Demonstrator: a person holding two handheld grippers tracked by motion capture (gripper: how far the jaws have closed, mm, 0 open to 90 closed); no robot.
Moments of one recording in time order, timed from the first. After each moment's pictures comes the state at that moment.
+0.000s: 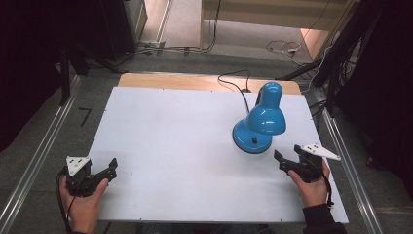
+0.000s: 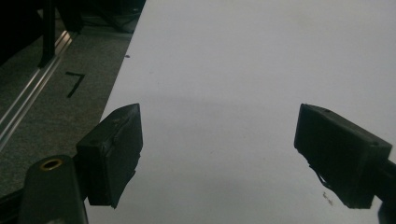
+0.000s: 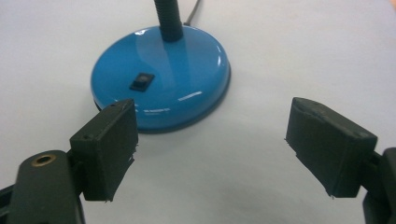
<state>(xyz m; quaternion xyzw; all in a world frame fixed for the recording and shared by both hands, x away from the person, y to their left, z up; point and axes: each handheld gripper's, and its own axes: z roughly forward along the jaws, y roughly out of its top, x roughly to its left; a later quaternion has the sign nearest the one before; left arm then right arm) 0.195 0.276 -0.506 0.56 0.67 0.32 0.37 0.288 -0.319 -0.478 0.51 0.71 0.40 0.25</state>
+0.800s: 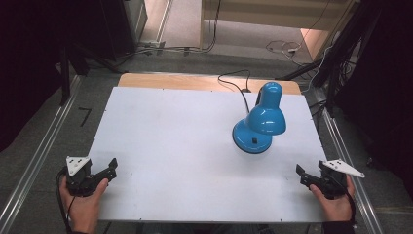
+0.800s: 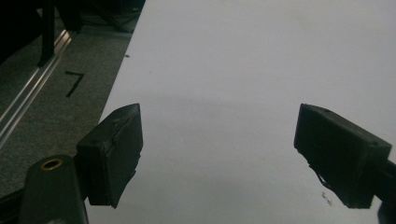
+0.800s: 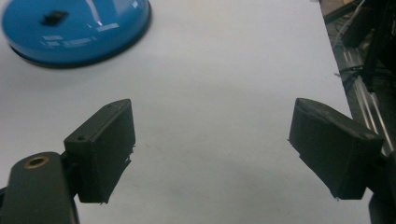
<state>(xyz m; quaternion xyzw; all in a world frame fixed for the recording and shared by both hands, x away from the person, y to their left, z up) 0.196 0.275 -0.506 0.56 0.67 0.31 0.37 0.257 -0.376 -0.492 0.55 0.70 0.35 0.28</state>
